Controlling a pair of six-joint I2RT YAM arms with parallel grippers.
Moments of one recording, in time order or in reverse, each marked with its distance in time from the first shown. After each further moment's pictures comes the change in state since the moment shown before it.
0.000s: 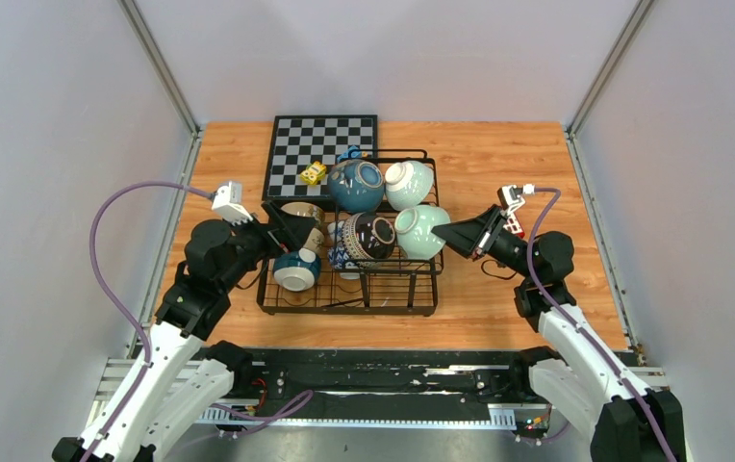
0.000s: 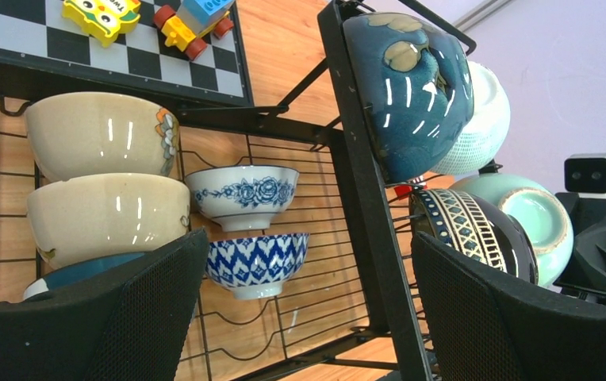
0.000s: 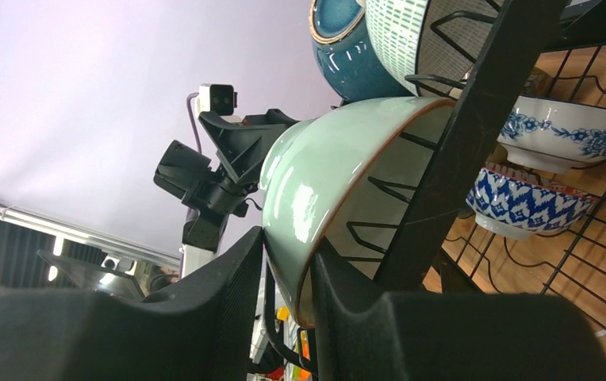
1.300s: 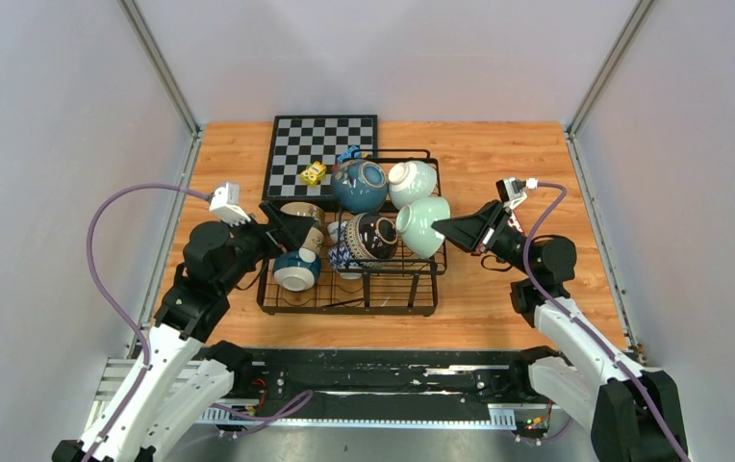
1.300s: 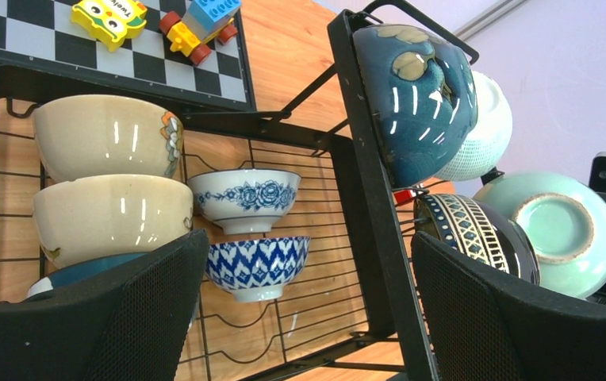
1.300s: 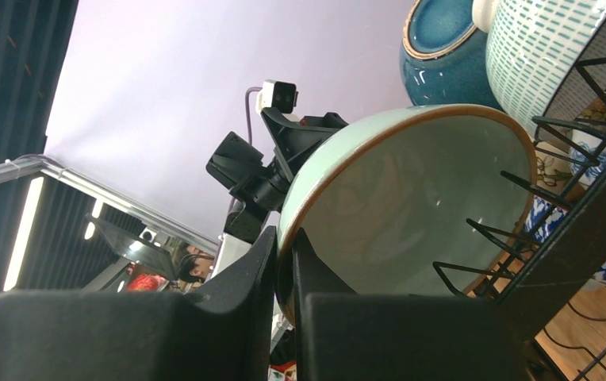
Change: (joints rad) left arm 0.000 -0.011 -0.005 0.001 -0.017 -0.009; right arm 0.019 0.071 0.000 0.302 -0.014 0.130
